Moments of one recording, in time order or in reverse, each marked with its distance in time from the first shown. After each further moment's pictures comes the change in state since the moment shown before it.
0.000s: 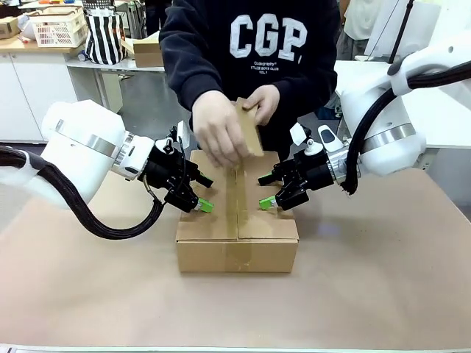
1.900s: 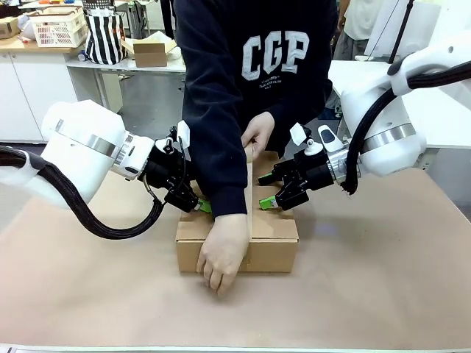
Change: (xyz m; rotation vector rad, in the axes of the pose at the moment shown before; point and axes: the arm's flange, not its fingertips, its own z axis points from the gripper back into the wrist) left arm 0.000 0.000 0.000 0.000 0.000 0.000; right arm 0.000 0.000 0.000 -0.001 0.001 0.000
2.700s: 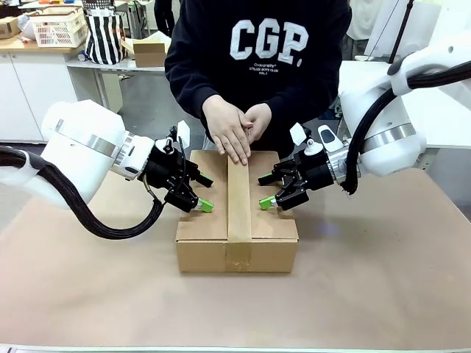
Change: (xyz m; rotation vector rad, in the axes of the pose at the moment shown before) left arm 0.000 0.000 0.000 0.000 0.000 0.000; right arm 0.000 0.000 0.000 0.000 0.000 0.000
